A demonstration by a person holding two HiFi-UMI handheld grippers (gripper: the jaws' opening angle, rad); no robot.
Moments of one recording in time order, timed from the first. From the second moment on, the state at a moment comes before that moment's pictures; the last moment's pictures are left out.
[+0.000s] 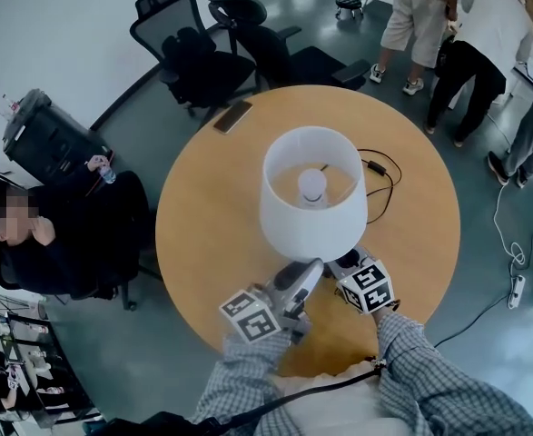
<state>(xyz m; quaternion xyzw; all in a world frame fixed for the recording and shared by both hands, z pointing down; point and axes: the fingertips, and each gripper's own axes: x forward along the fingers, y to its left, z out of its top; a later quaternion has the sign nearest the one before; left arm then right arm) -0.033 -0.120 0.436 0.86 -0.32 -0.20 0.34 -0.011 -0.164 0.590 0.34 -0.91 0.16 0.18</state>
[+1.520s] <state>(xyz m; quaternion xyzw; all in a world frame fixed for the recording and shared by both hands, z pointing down) -0.089 -0.053 0.509 0.84 -0.43 -0.10 0.33 0.026 -0.058 0.581 0.32 -0.89 0.28 0.19</state>
